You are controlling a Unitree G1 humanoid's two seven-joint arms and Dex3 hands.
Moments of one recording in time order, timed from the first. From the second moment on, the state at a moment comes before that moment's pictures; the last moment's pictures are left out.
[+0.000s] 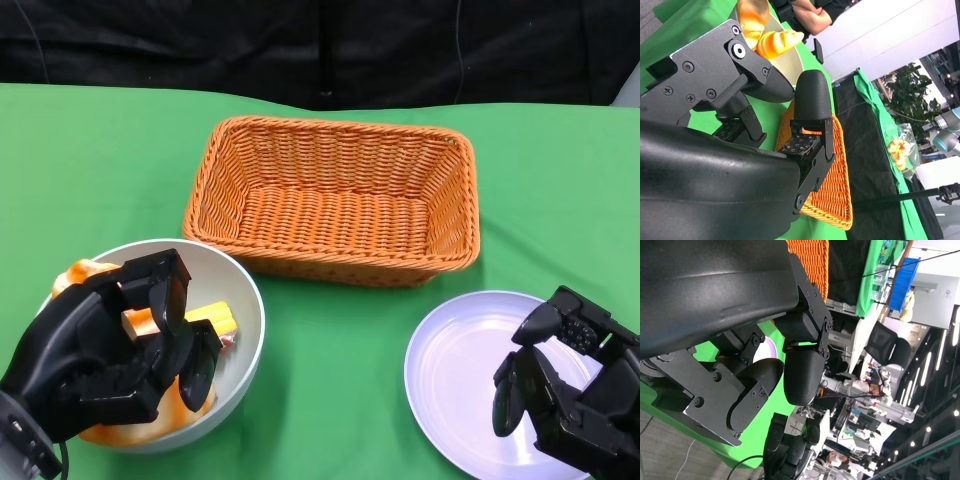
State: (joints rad) left arm 0.05 0.25 0.20 -0.31 -0.71 0.51 -0.55; right arm 0.31 -0.04 -0.05 -0.62 0.59 0.47 0.11
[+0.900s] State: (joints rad) left arm 0.06 0.25 0.22 -0.37 -0.71 0.50 -0.46; right arm 0.32 -0.04 -0.05 -0.62 0.58 0.47 0.11
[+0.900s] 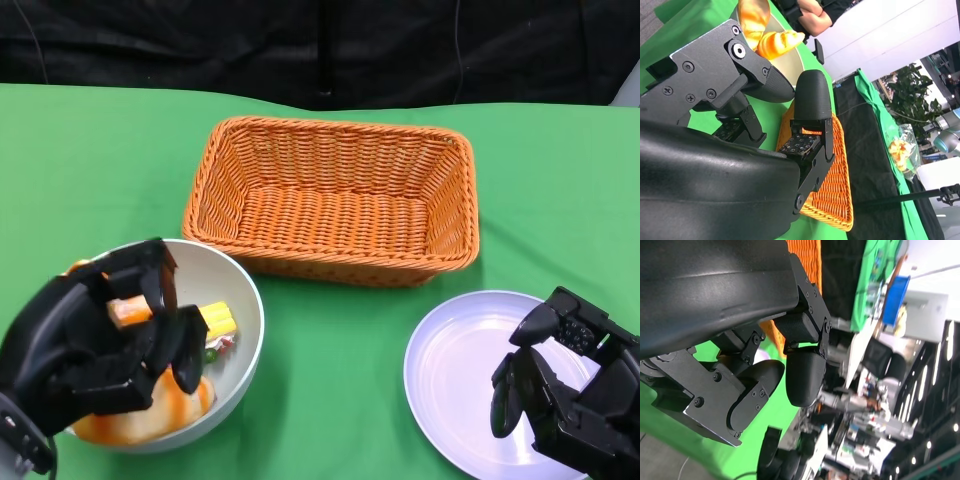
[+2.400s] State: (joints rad) left arm -0.06 0.43 0.25 -0.07 -0.17 0.26 -0.31; right arm 0.25 0.00 -0.02 -0.50 0.49 0.38 0.13
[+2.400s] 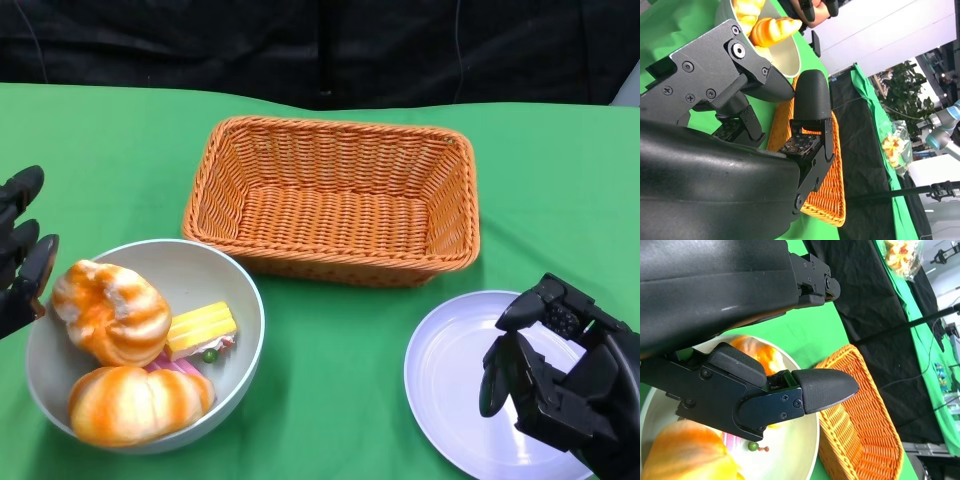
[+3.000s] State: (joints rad) left arm -0.06 0.42 0.27 0.07 -0.14 0.12 -0.31; right arm 0.25 0.01 0.00 -0.44 0.44 0.32 0.14
